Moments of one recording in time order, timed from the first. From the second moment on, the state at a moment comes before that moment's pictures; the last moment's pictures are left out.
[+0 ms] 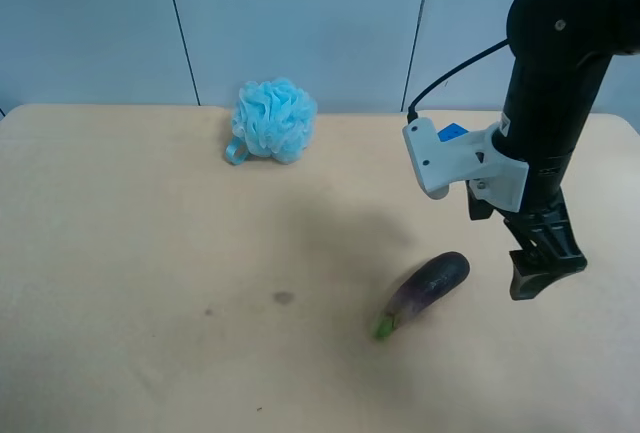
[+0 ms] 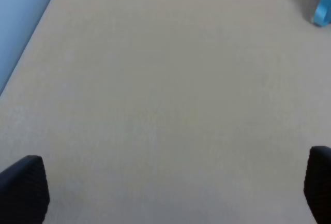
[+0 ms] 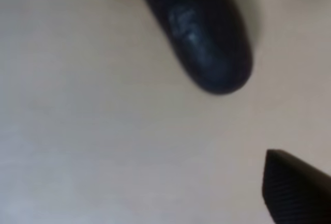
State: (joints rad) left arm 0.12 -0.01 -0.51 0.03 1.05 -0.03; right arm 0.47 1.62 -1.01 -0.05 1.10 -1.17
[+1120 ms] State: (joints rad) left arm 0.12 -0.01 -0.51 0.03 1.05 -0.03; right arm 0.55 1.76 -0.84 -0.14 0.71 -1.33
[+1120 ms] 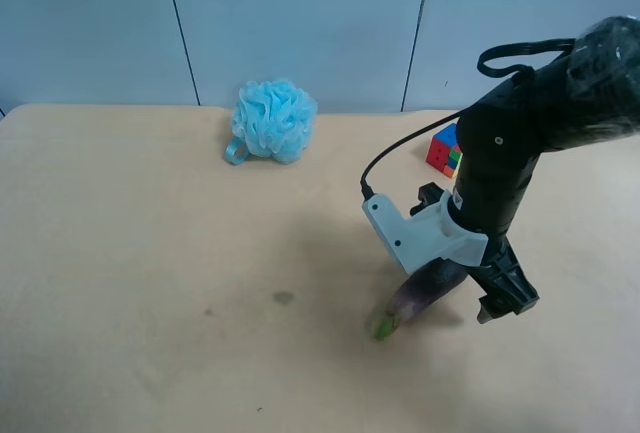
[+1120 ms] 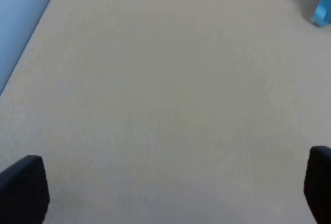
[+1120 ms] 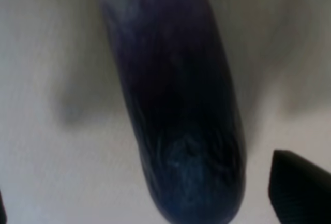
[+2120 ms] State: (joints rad) left arm 0.12 -0.01 -0.51 0.03 1.05 -0.03; right arm 0.55 1.84 -0.84 -0.17 0.55 -1.36
